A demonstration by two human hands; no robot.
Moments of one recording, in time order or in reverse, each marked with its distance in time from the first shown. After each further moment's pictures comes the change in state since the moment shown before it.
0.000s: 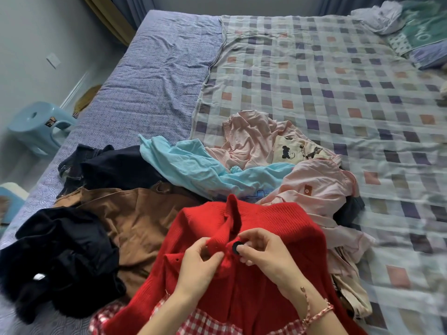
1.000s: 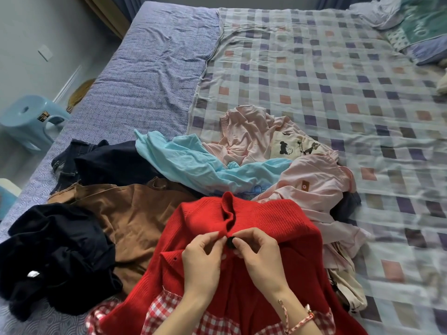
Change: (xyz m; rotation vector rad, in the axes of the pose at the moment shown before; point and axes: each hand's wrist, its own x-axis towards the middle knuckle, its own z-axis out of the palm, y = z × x) left_hand -0.006 0.008 0.022 -0.026 0.269 0.079; right_hand -0.004 0.021 0.019 -0.082 0.263 -0.195
